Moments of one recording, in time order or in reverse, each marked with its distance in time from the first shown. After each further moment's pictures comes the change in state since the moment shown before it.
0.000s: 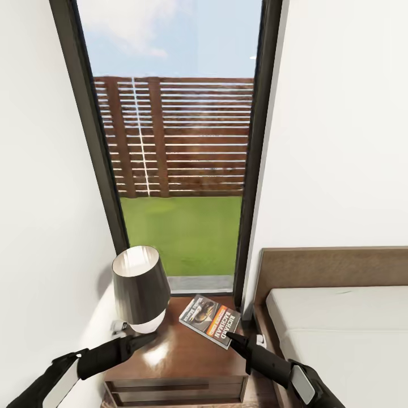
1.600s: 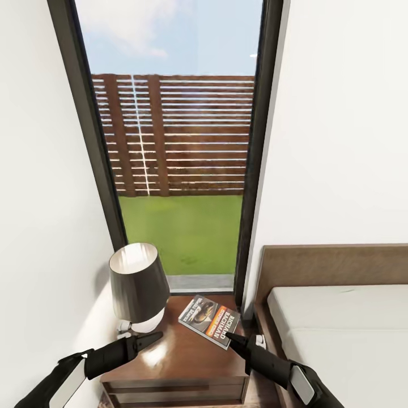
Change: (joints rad) left arm 0.000 -0.030 -0.001 0.000 0.001 0.002 0.053; right arm 0.000 0.003 -0.002 0.003 0.002 -0.005 -0.003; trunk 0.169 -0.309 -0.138
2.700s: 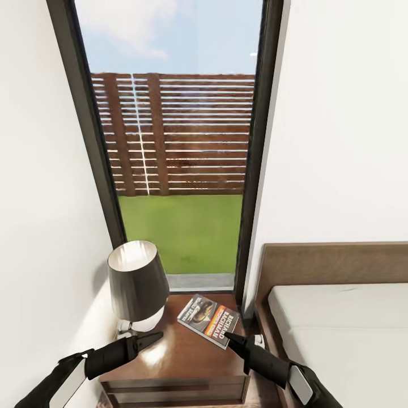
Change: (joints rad) left arm 0.000 0.000 -0.002 0.000 0.000 0.000 0.000; right arm 0.000 0.008 0.001 0.000 0.000 -0.011 0.002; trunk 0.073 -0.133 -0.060
